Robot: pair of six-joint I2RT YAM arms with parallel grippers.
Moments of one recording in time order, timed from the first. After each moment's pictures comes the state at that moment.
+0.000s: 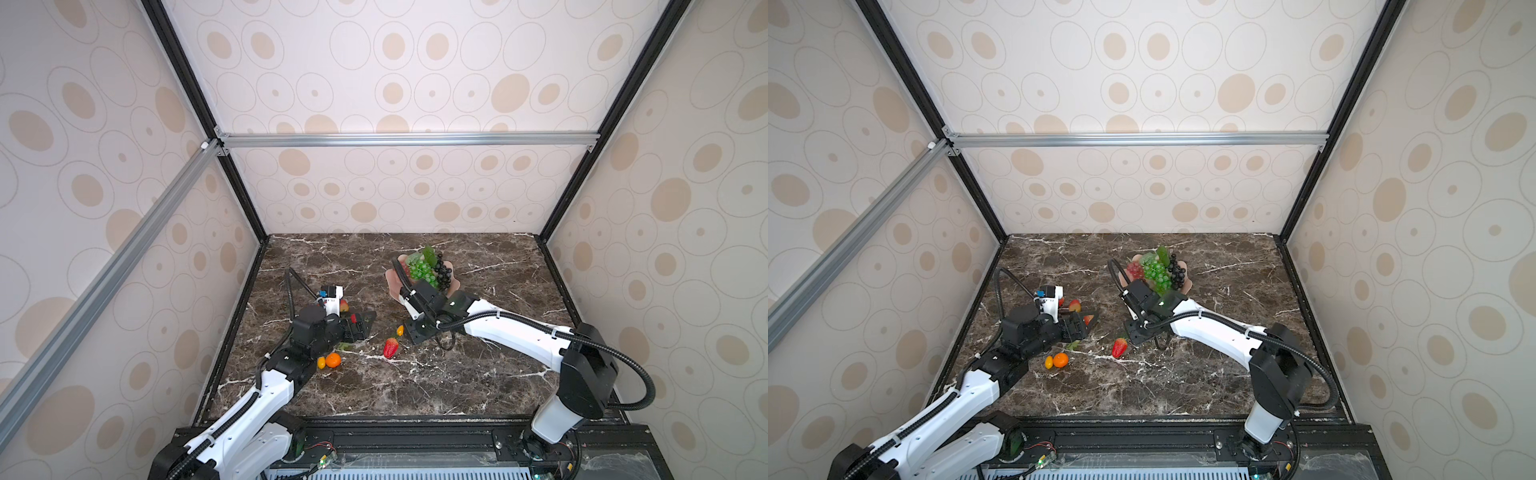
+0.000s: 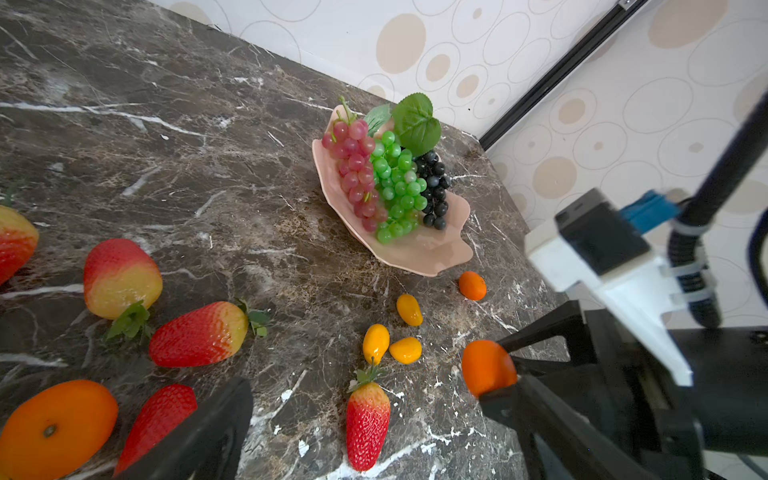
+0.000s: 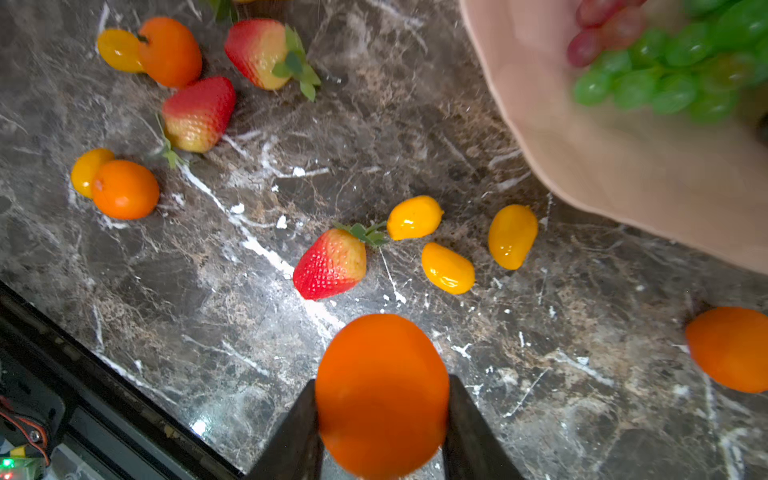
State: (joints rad) left arm -0.39 0.93 0.48 0.05 0.25 -0.53; right arm 0.84 1.64 1.30 -0.74 0.01 0.35
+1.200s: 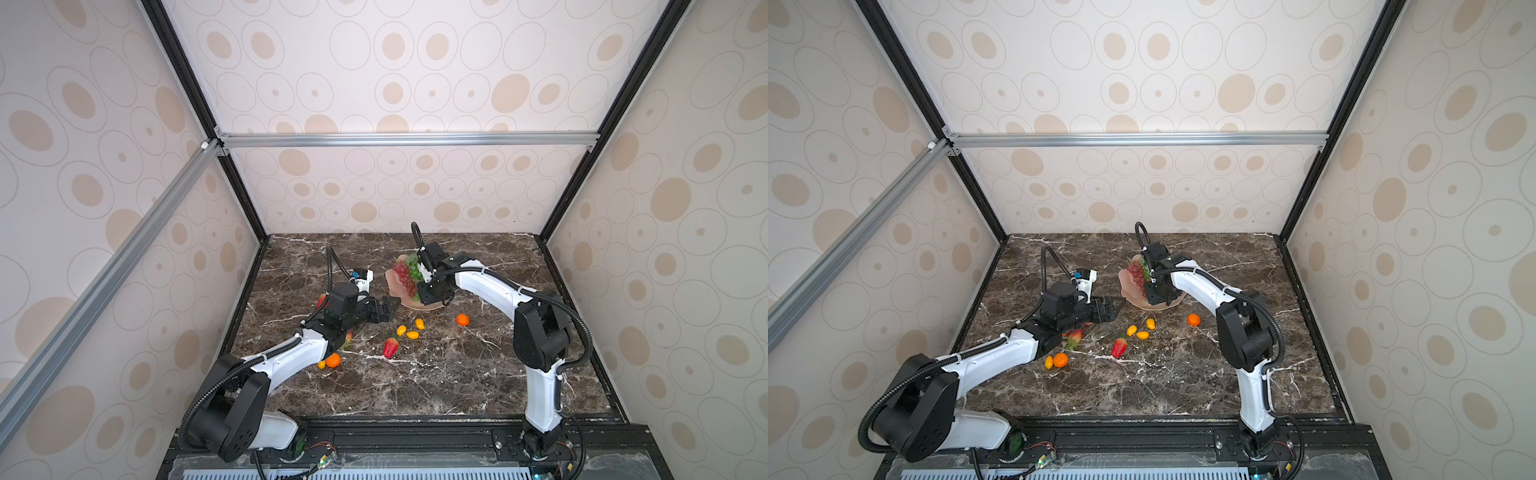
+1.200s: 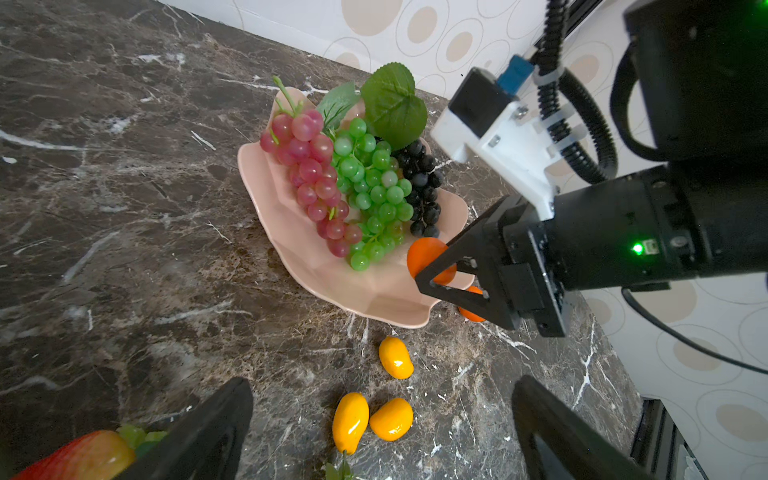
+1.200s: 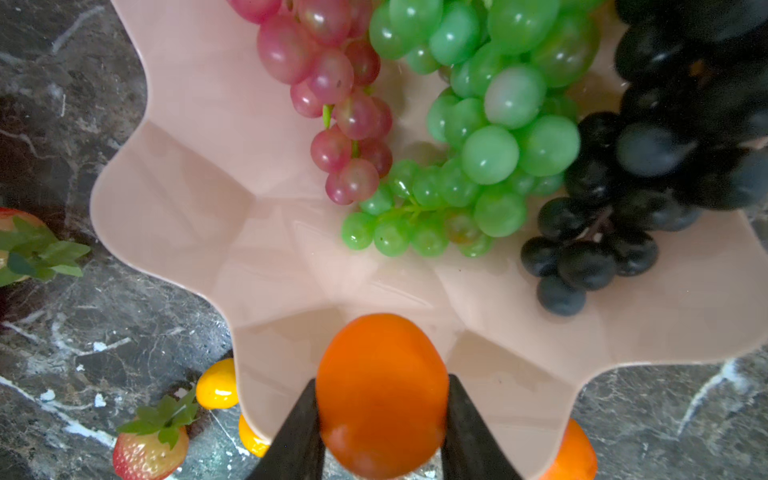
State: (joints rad) left arm -0.50 1.38 0.69 0.25 0.24 -0.51; right arm 0.56 2.03 1.69 -0.90 0.01 0.24
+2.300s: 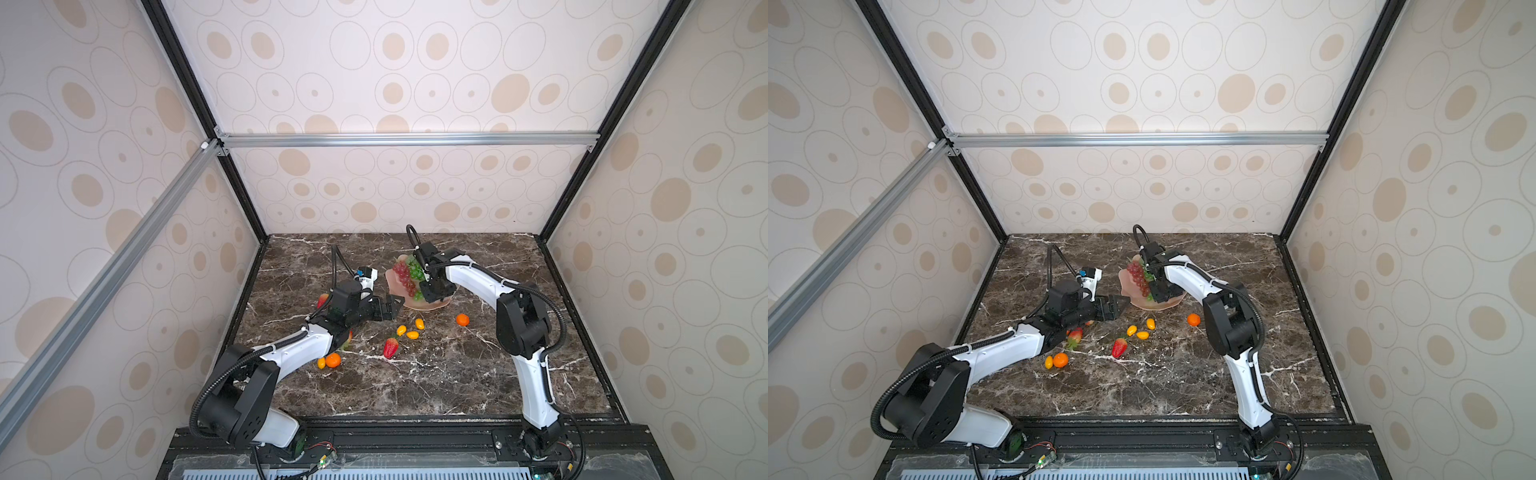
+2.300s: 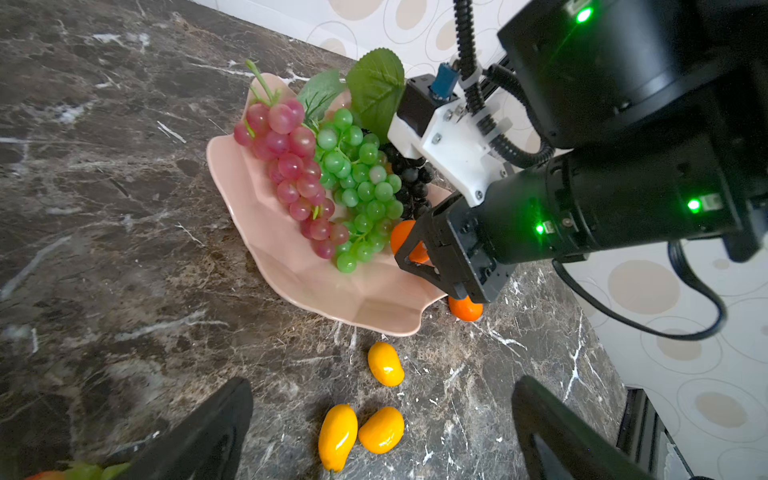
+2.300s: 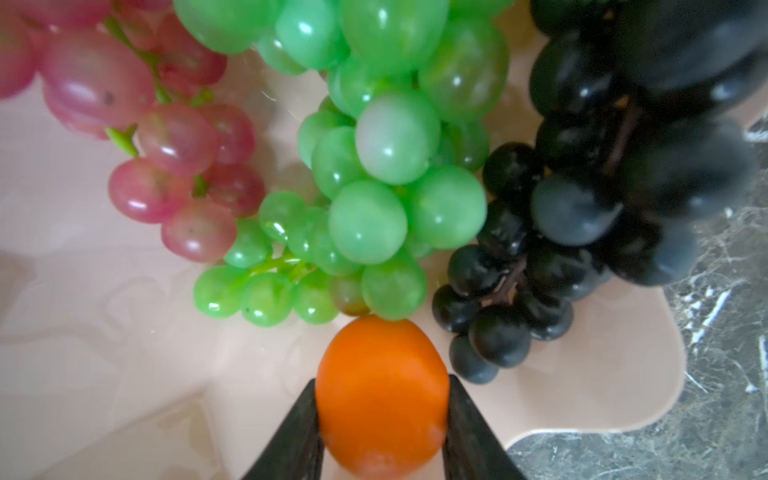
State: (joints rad) left arm -0.50 1.45 0.72 0.28 0.30 -0.52; right arm 0.53 2.19 1.85 -1.01 0.20 0.19
